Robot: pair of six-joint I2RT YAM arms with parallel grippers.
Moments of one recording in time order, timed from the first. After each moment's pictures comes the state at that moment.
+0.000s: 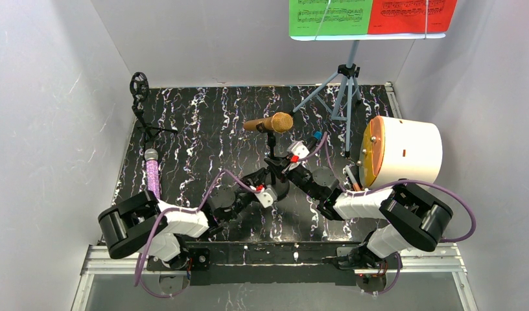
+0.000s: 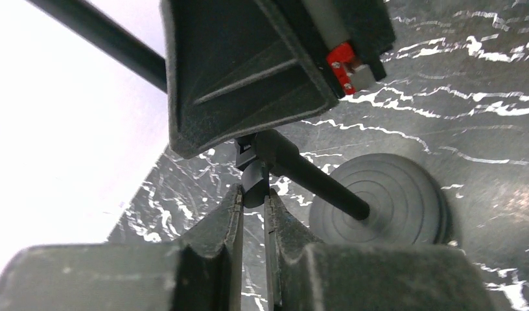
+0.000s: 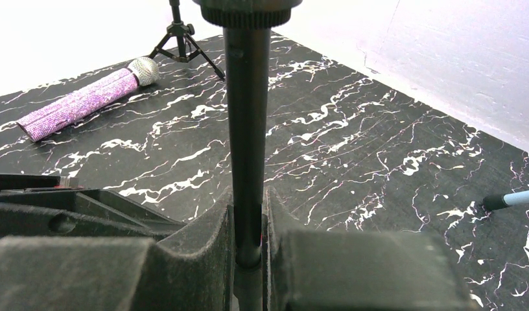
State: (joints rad) left arm -1.04 1.39 0.26 1.12 -0.23 0.74; right arm 0.92 1.45 0.43 1.15 0.02 -0.03
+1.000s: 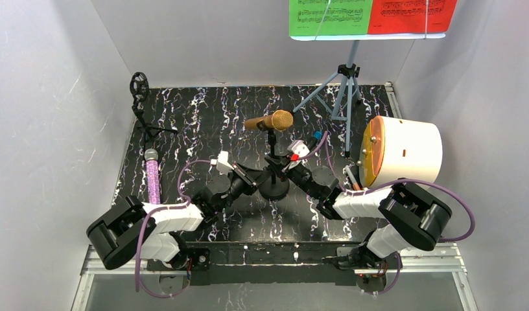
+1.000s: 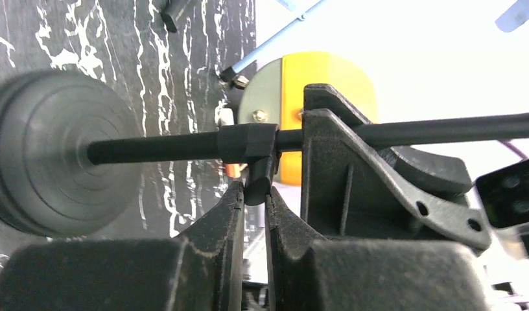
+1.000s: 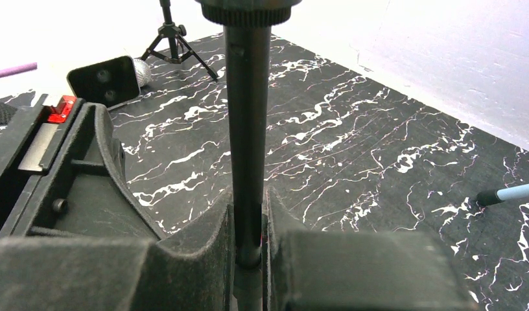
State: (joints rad) left arm -0.86 1.29 0.30 0.85 -0.15 -1.31; right arm 0.92 1.46 0.44 1.15 0.04 -0.02
